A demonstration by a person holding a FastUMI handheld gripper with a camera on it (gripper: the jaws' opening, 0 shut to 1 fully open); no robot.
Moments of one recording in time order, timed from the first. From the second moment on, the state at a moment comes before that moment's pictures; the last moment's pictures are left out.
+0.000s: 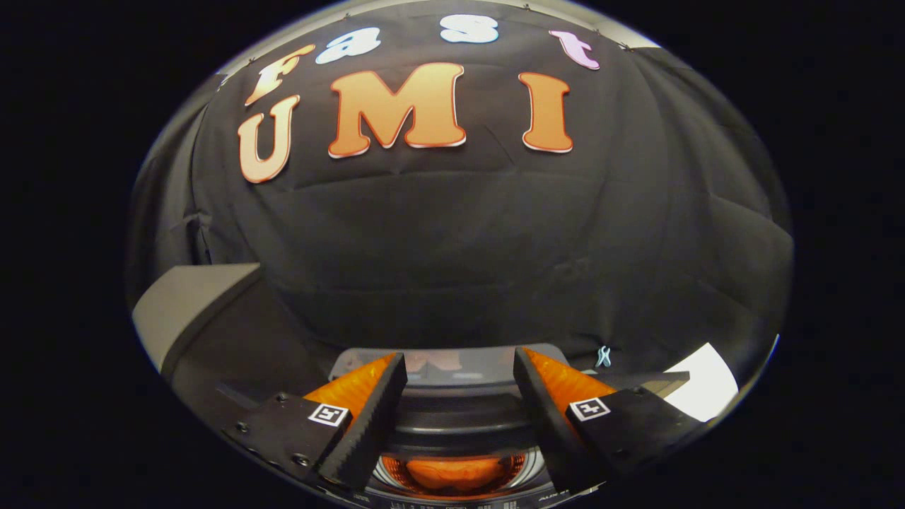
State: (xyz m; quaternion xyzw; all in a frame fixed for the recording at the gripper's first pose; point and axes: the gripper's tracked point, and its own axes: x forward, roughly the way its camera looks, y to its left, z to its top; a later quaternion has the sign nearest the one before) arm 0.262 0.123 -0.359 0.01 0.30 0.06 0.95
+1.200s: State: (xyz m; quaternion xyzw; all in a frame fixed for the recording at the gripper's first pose) arm 0.207 0.107 -0.199 0.03 0.18 0.07 0.98
